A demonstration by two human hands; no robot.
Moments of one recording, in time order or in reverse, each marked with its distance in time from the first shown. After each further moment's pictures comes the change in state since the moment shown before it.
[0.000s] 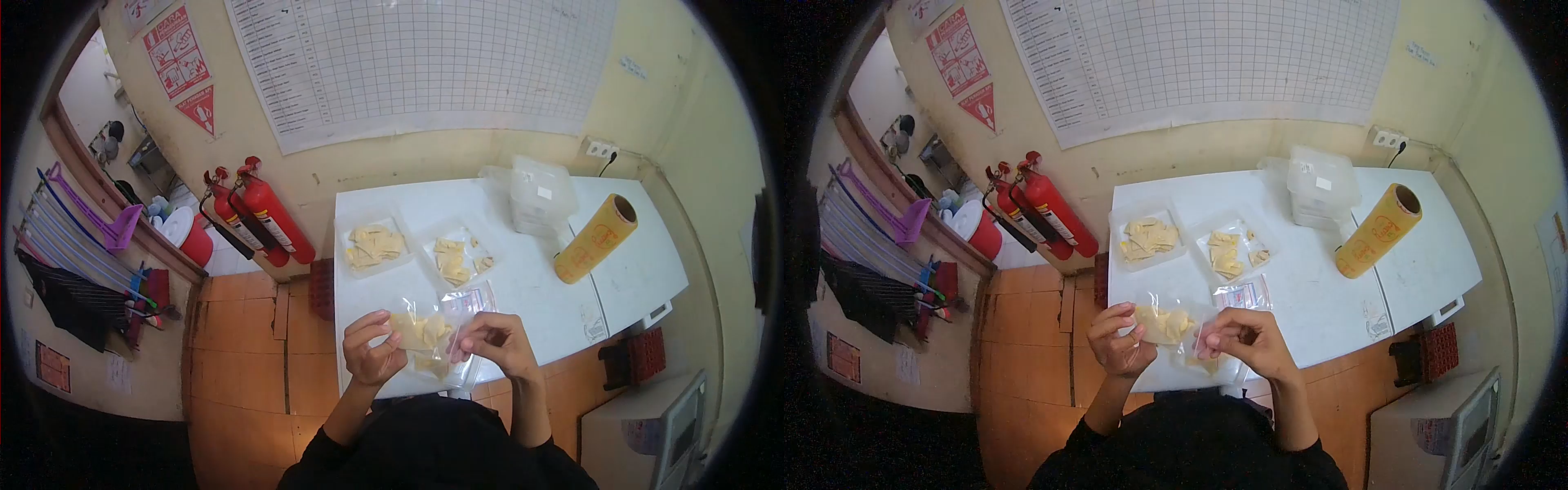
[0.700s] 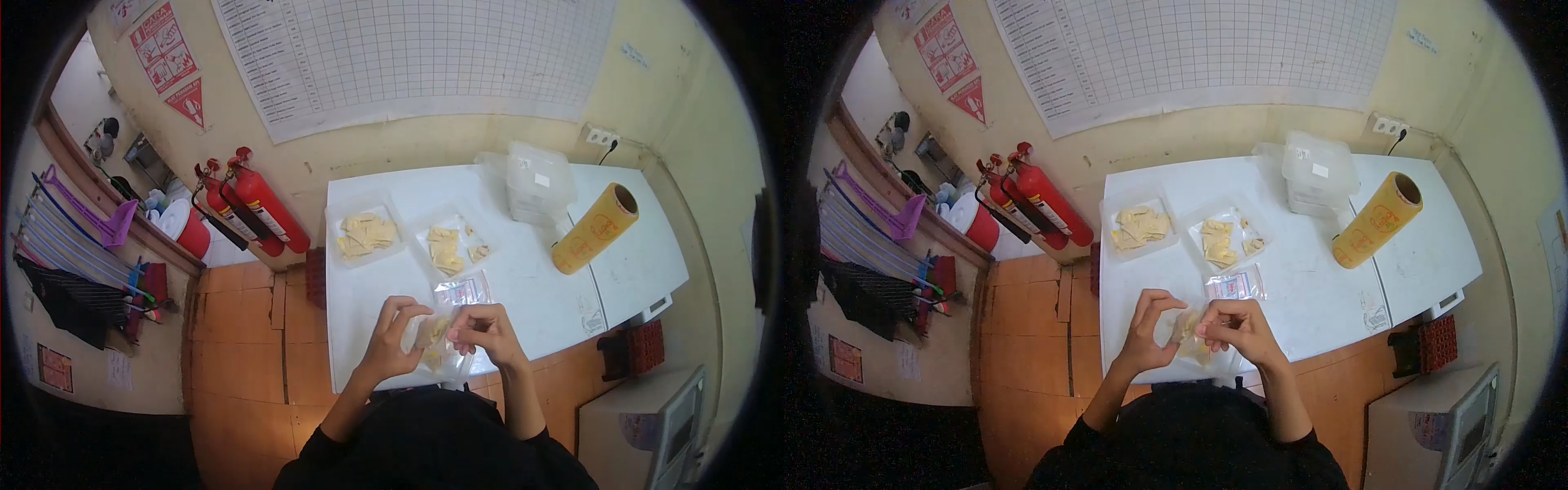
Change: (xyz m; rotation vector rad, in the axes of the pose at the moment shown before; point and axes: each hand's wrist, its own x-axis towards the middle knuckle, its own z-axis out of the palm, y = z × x) left_hand -0.008 0.008 0.024 -0.306 -0.570 -0.444; right_hand 0.008 0.025 -0.022 -0.074 0.061 0.121
